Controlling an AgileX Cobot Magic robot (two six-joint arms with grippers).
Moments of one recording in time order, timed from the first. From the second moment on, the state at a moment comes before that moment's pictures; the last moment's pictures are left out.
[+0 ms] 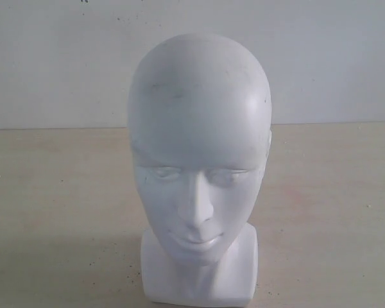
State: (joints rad) left arm -0.30 0.80 -1.04 0.11 -0.30 0.04; right arm 0.05 0.00 0.00 0.07 0.34 -0.01
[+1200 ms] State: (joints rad) left arm -0.30 0.62 -0.45 0.05 -1.11 -1.45; right arm 0.05 0.00 0.00 0.07 0.34 -0.01
